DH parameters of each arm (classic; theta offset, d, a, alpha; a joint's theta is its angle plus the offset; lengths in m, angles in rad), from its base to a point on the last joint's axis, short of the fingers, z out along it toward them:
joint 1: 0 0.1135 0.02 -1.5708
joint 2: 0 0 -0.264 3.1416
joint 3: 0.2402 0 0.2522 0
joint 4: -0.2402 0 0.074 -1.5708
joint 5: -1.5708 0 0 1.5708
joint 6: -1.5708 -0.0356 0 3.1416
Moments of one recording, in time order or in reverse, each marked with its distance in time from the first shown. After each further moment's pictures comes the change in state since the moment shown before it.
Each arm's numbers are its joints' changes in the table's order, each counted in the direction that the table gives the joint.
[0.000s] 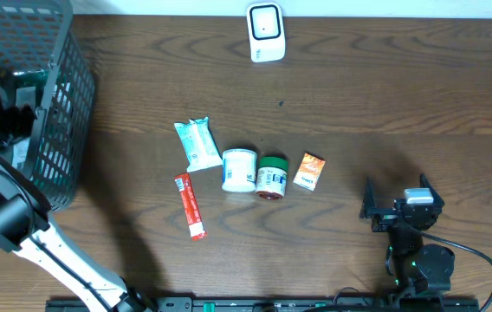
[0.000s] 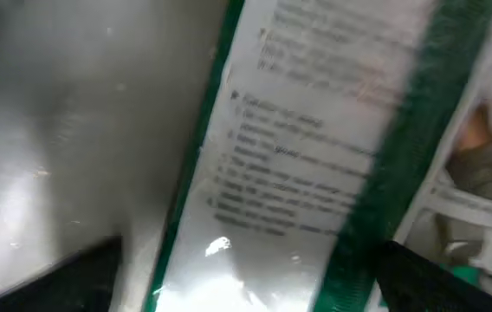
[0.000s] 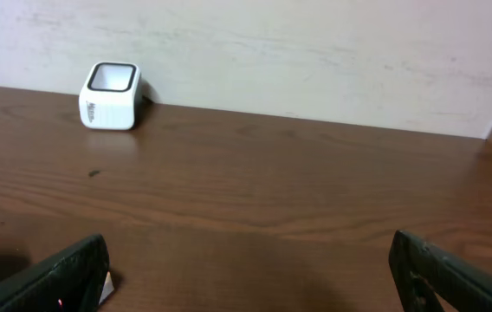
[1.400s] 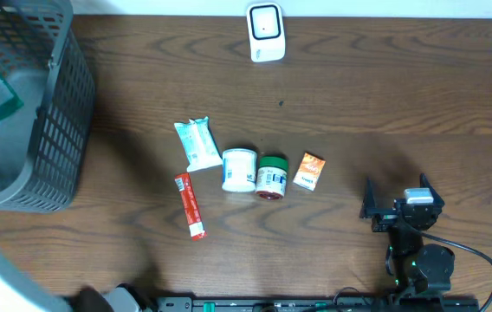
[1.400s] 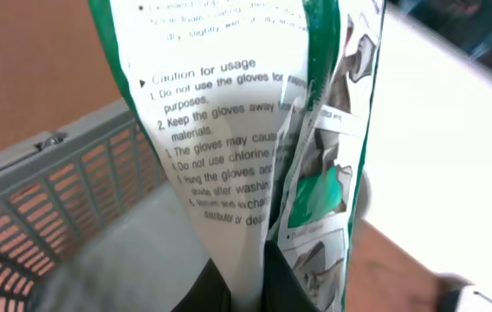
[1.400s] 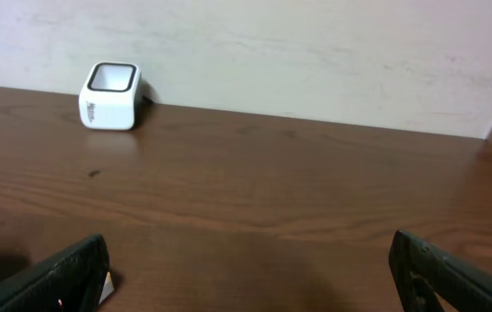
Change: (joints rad) left arm 0.011 -0.845 0.135 -0.140 -0.122 0.455; right arm 0.000 0.000 0.000 0.000 0.000 0.000
